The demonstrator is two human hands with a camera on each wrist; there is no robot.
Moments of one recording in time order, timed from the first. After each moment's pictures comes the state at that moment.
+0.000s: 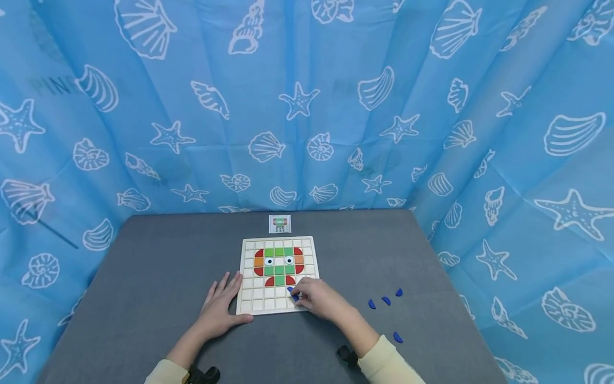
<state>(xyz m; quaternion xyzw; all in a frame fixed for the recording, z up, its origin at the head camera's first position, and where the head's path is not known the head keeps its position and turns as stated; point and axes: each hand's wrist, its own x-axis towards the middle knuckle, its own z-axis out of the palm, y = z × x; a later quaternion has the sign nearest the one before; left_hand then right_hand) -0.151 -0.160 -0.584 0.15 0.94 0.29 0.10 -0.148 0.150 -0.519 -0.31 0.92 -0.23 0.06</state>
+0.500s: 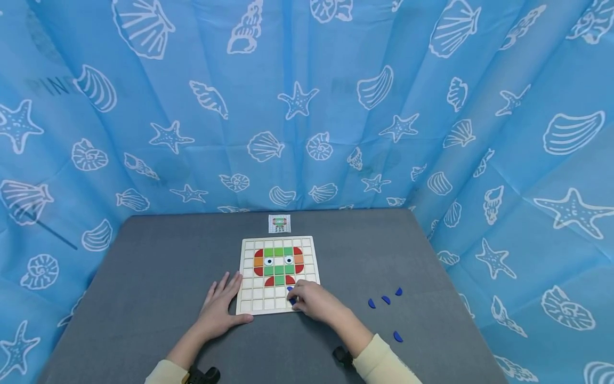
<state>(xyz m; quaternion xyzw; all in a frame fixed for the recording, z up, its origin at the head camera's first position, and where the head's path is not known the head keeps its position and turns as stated) -0.152 -0.161 -0.584 0.15 0.94 0.29 0.10 -0.147 0.138 -0.527 -0.31 0.92 -0.22 0.08</state>
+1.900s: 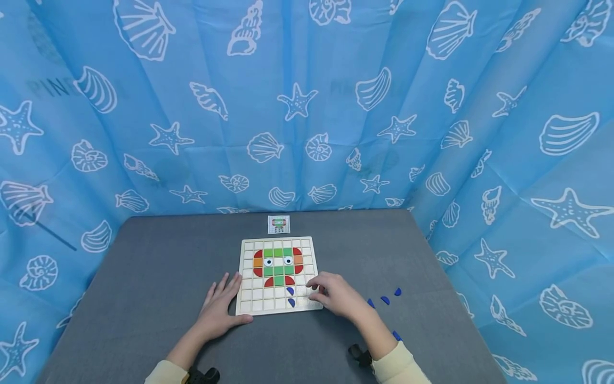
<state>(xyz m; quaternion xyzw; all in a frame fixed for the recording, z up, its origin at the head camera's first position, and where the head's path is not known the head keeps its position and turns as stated) -0.151 -0.160 -0.585 0.14 0.94 0.29 0.10 -0.143 0.184 -0.501 -0.27 0.92 -0.29 0.04</state>
